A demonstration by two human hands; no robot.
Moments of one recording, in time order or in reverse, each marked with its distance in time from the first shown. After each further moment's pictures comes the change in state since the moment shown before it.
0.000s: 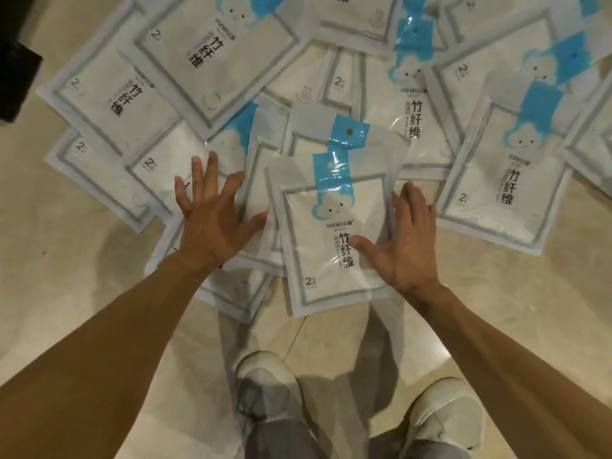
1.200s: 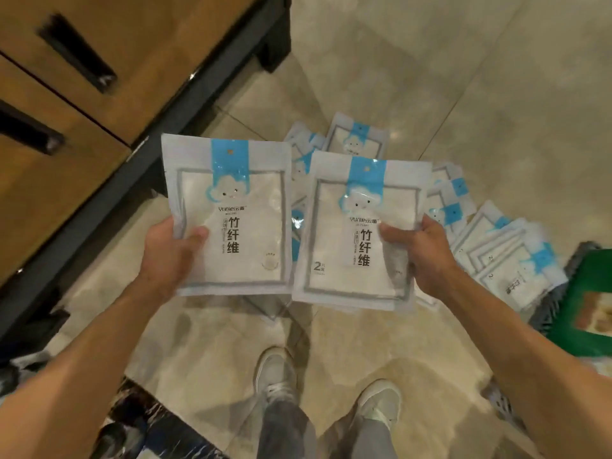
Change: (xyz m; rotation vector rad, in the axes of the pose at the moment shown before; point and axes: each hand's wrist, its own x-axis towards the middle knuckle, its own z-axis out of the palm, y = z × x) left_hand -0.140 0.024 -0.337 -1.048 0.266 -0.539; right_hand -0.007 -0.209 -0.314 0.979 -0.188 0.363
